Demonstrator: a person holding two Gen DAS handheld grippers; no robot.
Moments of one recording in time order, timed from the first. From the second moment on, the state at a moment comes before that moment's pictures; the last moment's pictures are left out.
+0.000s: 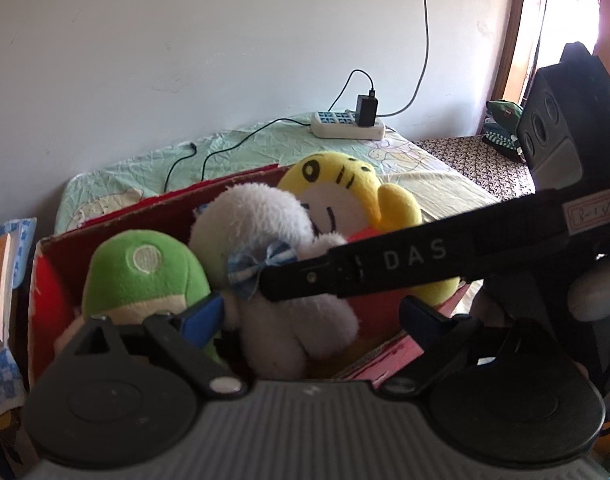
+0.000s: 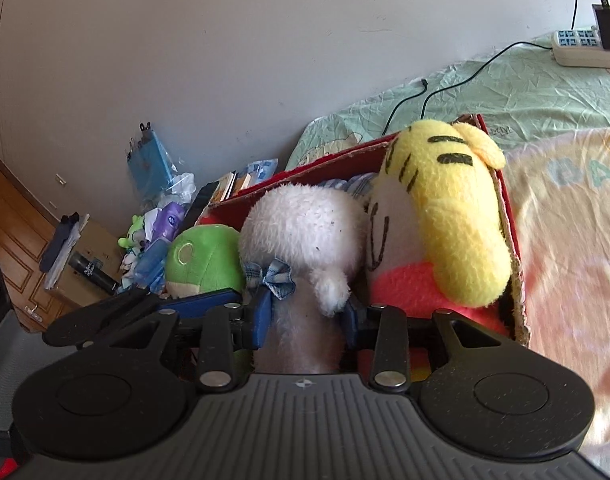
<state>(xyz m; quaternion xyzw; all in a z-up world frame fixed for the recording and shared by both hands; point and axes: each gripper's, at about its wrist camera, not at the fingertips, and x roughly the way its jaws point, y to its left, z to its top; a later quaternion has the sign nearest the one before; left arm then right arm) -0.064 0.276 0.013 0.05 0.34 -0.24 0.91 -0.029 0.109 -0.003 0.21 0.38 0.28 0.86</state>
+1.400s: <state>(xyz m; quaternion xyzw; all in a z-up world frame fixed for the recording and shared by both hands) -0.102 0.041 0.026 0.11 0.44 -0.10 0.89 -0.140 -0.106 0.028 0.15 0.34 0.02 0.93</state>
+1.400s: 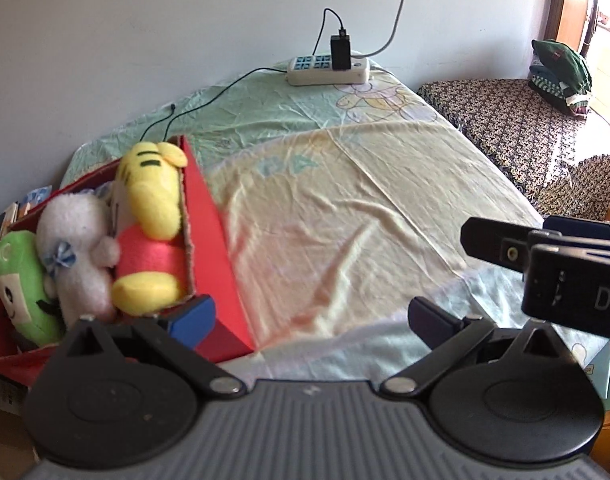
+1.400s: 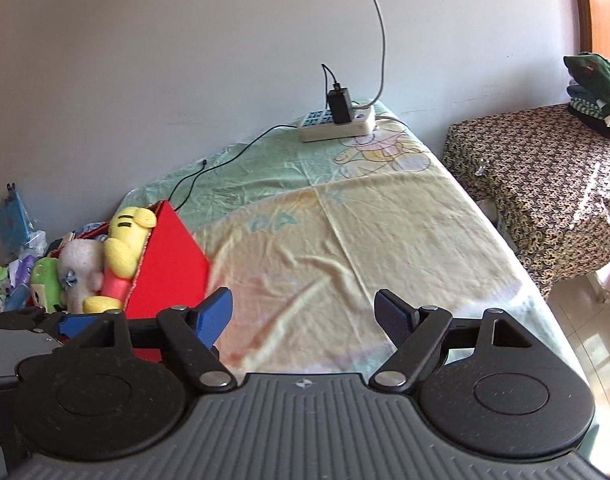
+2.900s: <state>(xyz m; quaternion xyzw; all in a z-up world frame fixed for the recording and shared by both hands) -0.126 0.219 0.030 0.04 0.46 0.02 0.89 -0.131 0.047 0.039 0.08 0.41 0.06 0.91</state>
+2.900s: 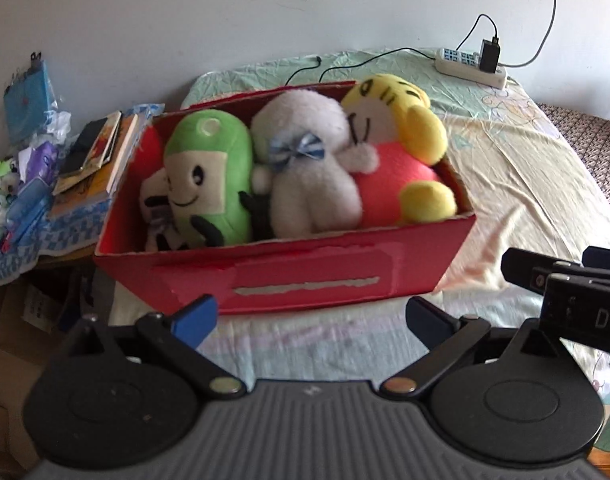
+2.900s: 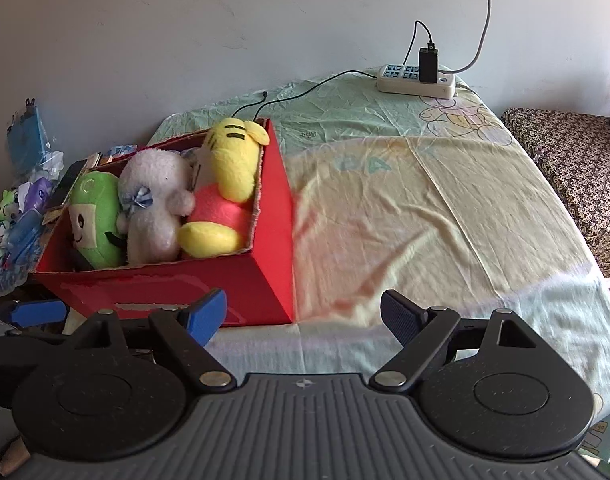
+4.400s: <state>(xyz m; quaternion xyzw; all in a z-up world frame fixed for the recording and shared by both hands) -0.086 0.315 0.053 0.06 0.45 0.08 0.89 -0.085 0.133 0.066 0.09 0.39 0.06 0.91</state>
